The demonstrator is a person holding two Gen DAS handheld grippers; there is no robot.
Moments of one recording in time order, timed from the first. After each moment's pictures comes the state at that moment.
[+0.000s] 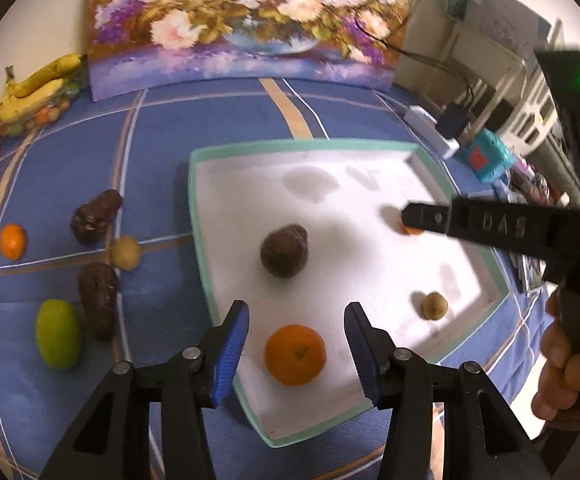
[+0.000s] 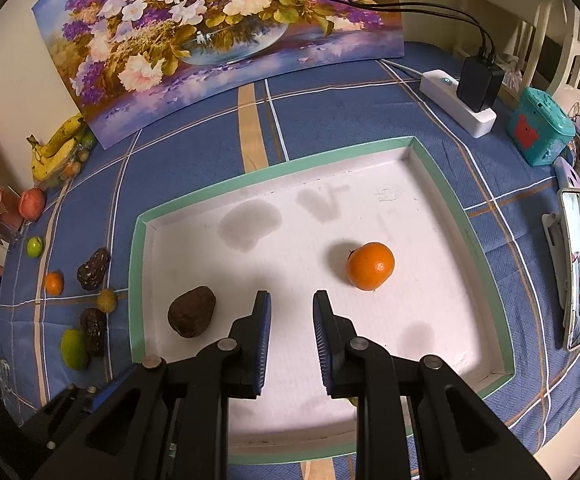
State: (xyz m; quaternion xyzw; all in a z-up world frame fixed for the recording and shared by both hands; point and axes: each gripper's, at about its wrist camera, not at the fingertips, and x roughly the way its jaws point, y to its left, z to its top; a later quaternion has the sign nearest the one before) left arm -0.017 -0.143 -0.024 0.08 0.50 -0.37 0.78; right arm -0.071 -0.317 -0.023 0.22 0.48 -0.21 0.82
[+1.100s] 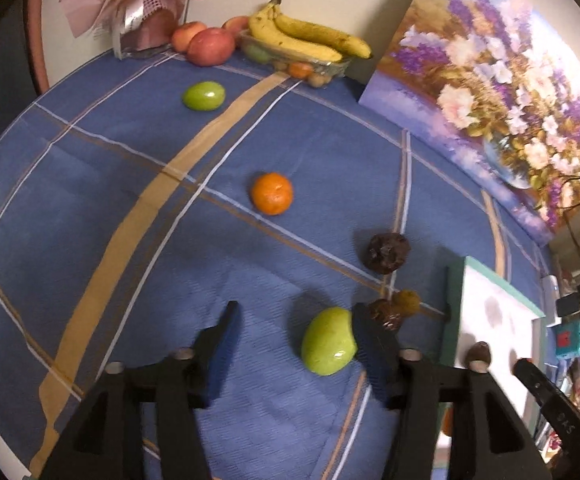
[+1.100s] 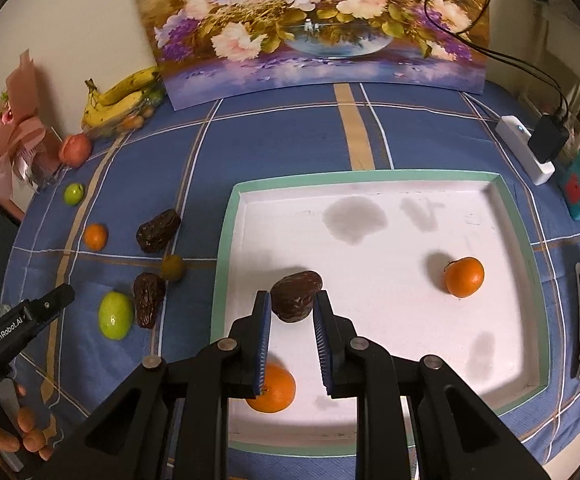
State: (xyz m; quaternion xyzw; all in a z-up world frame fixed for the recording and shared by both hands) left arm 0.064 0.031 -0.029 -0.10 0.54 -0.09 0.83; right arm -0.038 -0.238 -0.016 0.14 0.49 -0.13 0.85
